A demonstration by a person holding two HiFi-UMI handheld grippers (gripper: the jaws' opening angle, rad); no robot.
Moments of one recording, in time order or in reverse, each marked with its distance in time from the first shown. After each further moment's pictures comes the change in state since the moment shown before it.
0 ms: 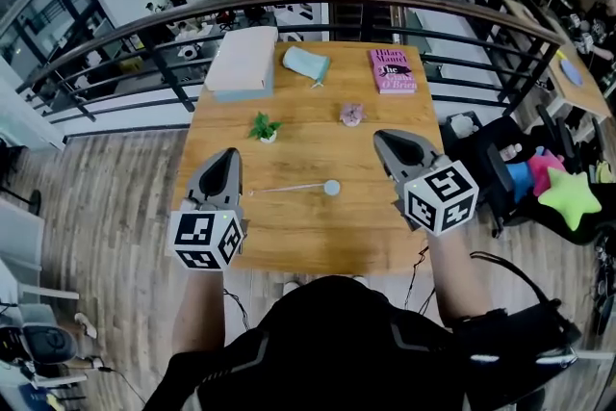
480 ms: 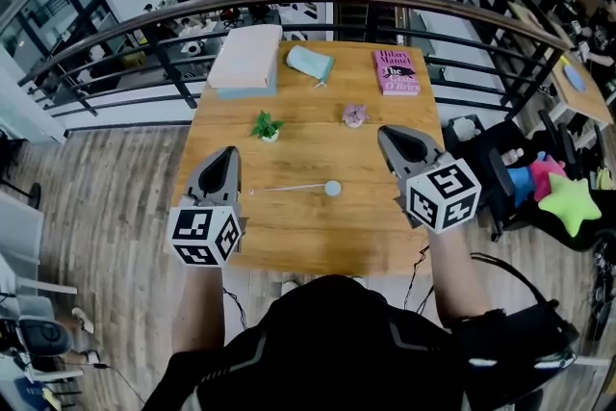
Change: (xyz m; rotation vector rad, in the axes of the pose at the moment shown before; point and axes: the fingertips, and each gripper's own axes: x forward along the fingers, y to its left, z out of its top) left arm 0.002 0.008 -0.006 -0.021 0.022 0.019; right arm 0.005 -0.008 0.007 -0.004 -0.004 -0.014
